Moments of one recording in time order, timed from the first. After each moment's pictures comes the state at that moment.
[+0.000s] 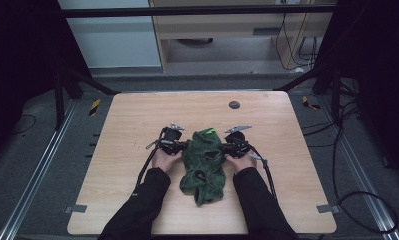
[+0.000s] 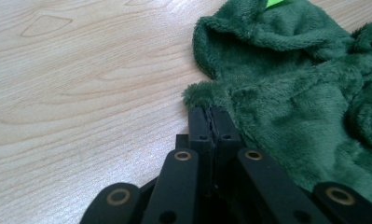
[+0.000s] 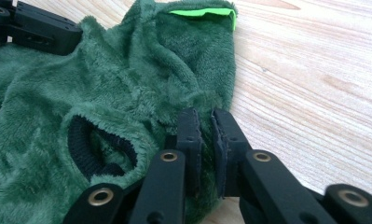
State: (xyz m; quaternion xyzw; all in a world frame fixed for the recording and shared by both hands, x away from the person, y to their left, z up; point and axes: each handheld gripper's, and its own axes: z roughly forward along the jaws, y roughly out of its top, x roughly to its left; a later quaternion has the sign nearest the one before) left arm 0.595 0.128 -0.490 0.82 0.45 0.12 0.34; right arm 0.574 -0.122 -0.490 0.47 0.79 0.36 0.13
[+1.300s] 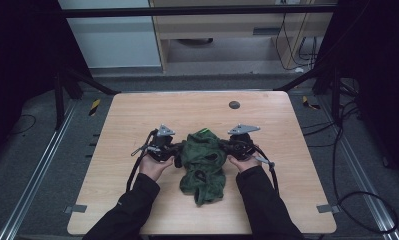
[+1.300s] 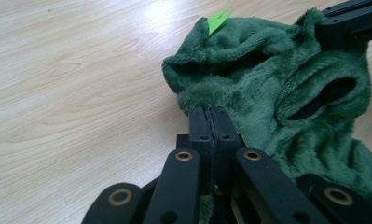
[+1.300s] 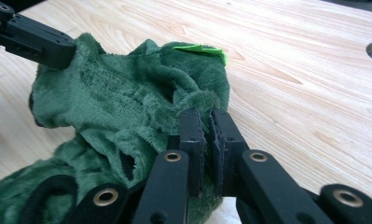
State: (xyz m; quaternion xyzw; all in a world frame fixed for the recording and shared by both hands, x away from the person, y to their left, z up) left arm 0.534 0.151 -0.432 0.81 0.39 0.14 0.40; right arm 0.537 -0.127 -0.444 0.40 0.79 0.43 0.17
